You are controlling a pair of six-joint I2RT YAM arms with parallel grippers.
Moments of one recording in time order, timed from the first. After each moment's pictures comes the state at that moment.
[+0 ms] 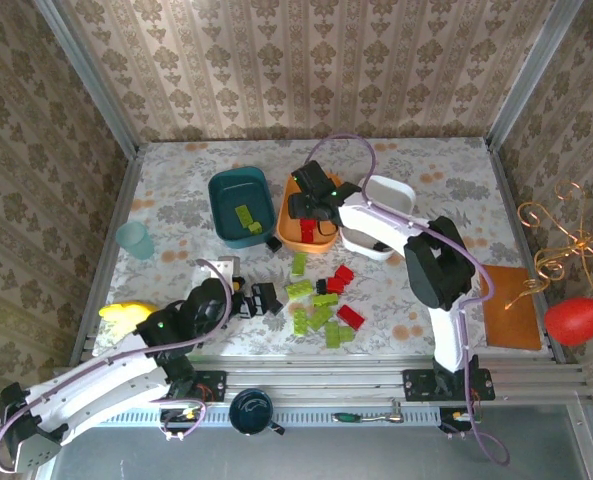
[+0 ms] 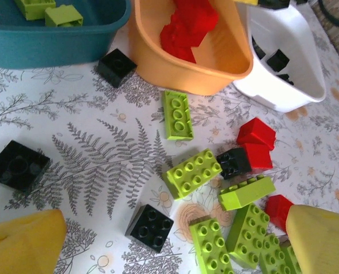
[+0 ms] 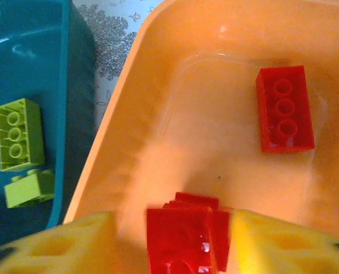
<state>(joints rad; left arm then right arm) -0.98 0.61 0.42 -0.40 -0.25 -0.75 0.62 2.04 1.65 -0.49 0.18 0.47</state>
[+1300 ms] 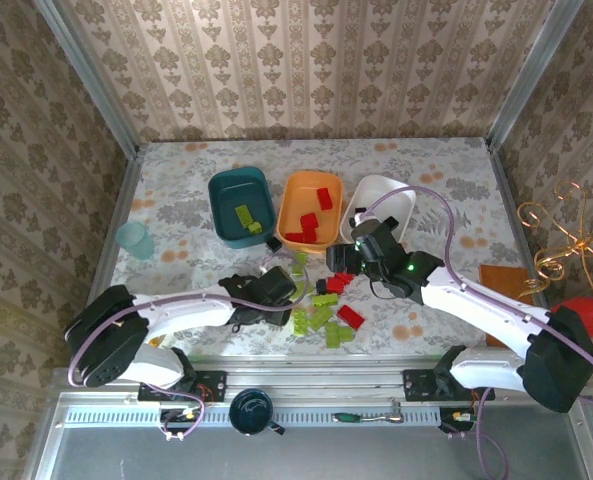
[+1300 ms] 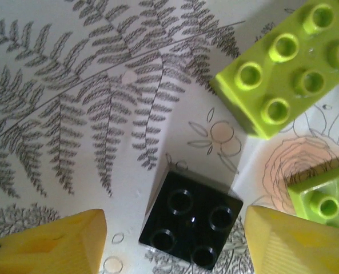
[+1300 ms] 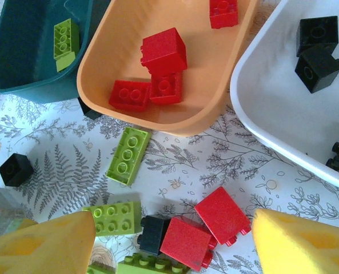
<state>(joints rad) -1.02 1.42 0.66 -0.45 -0.21 -0.58 0.71 1.21 0.82 -0.36 0.17 0.57</state>
